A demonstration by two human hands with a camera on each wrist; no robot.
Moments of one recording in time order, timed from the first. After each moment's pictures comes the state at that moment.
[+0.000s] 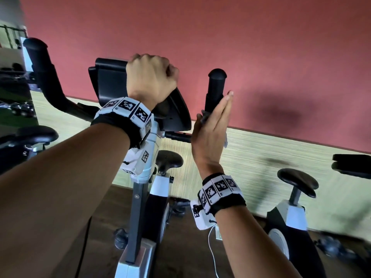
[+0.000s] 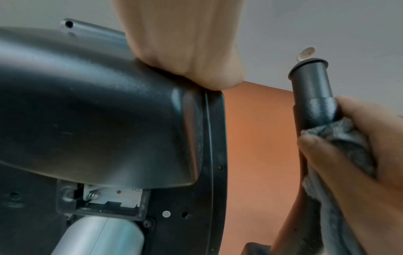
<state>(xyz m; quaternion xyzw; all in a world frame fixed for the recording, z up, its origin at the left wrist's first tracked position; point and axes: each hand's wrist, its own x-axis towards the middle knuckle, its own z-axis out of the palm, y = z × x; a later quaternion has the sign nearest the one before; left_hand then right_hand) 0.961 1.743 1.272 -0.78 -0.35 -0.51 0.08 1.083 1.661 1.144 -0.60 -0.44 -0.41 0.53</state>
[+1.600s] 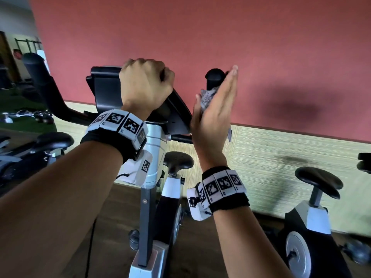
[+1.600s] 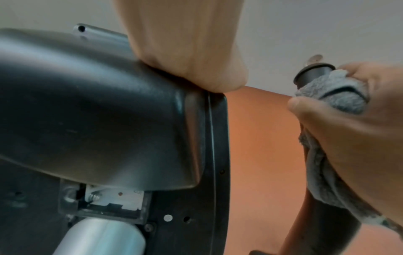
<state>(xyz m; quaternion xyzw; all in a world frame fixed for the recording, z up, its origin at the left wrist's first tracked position) 0.968 1.761 1.266 -0.76 -0.31 -0.56 0.09 1.076 1.669 1.189 -0.50 -0.47 -0.36 0.63</state>
